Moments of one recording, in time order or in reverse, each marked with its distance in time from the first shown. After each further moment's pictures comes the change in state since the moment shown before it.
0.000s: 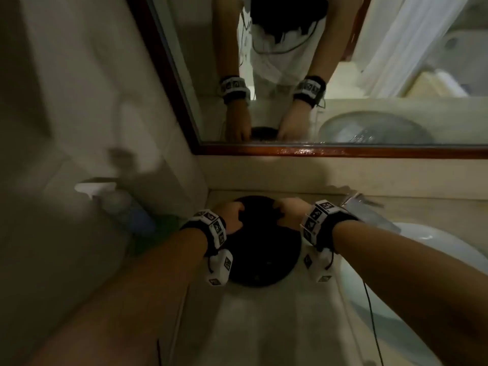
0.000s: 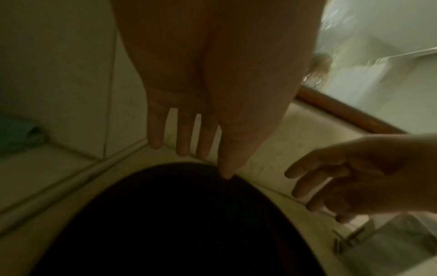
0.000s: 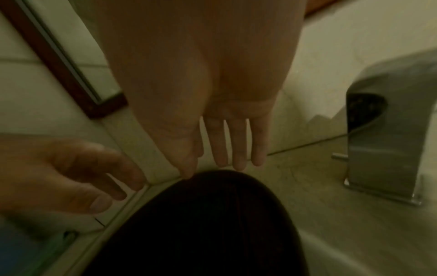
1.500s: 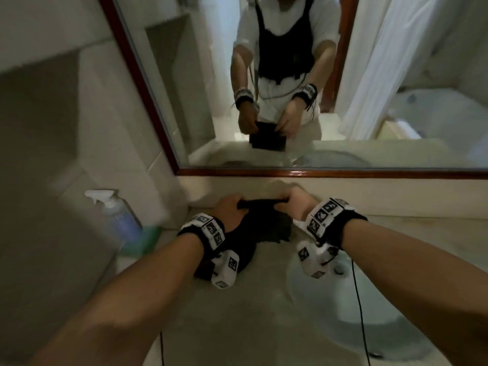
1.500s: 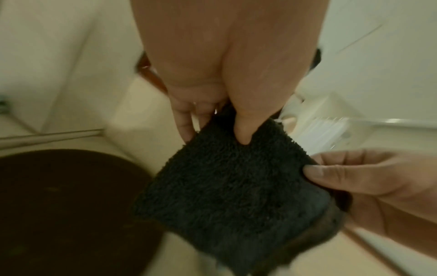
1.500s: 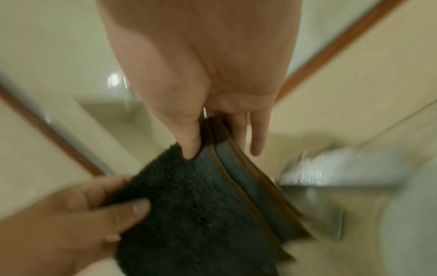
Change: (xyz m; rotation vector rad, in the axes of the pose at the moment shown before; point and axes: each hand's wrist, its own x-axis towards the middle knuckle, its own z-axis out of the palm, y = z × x) left_hand -0.104 0.192 -0.011 -0.256 0.411 0.115; right_hand -0.188 0.070 -0.065 0.300 0.427 -0.013
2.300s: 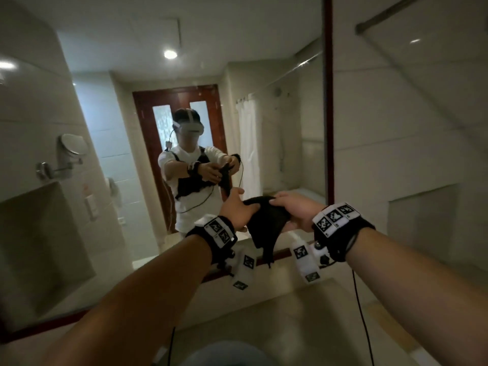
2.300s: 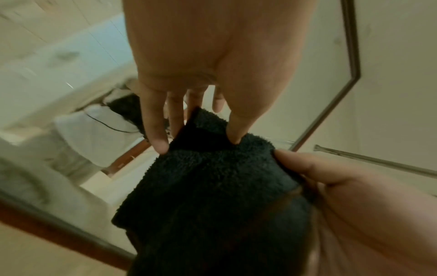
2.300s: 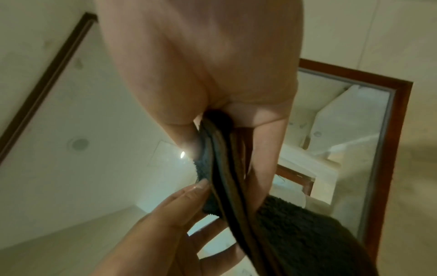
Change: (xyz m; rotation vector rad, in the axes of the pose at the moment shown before) left_hand -0.022 0.563 0.097 -0.345 0.082 0.397; right_hand -0.305 0.186 -0.407 0.842 0.410 0.076
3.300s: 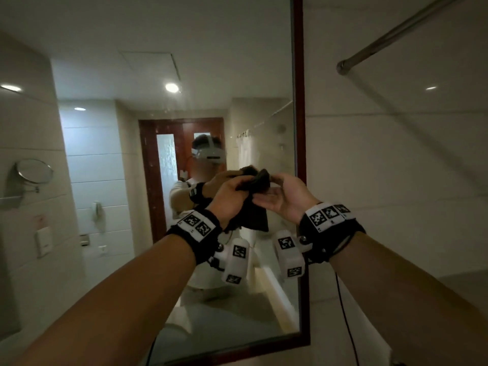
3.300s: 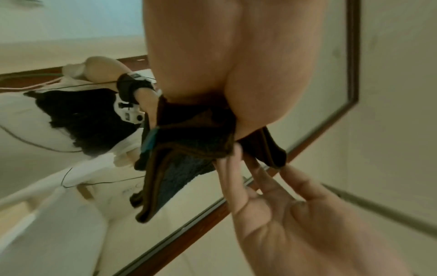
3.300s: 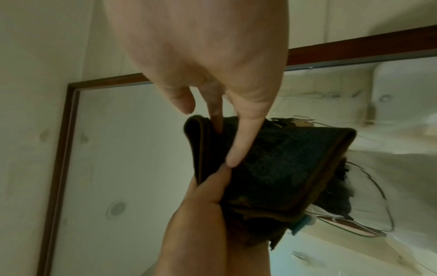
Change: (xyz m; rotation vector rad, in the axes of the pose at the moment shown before) left_hand 0.226 0.163 0.121 -0.257 0.082 0.329; right_hand 0.201 -0.113 -0.223 0.613 -0.120 -0.207
